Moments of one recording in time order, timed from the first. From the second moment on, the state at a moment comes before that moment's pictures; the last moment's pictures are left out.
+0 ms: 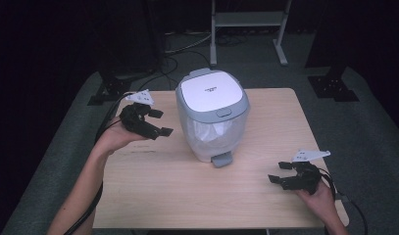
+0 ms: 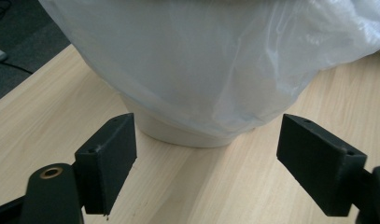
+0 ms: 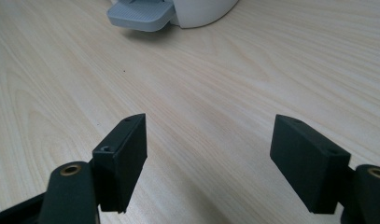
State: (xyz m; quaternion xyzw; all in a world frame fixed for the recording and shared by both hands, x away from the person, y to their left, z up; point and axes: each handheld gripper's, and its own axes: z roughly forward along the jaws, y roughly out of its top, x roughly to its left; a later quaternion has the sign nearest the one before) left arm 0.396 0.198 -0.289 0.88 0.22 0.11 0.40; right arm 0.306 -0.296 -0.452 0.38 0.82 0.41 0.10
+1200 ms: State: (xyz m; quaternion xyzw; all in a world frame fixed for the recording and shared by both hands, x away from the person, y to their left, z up) left arm 0.377 0.214 -0.356 0.87 0.25 0.11 0.40; right arm 0.304 -0.297 -0.451 0.38 0.82 0.41 0.10
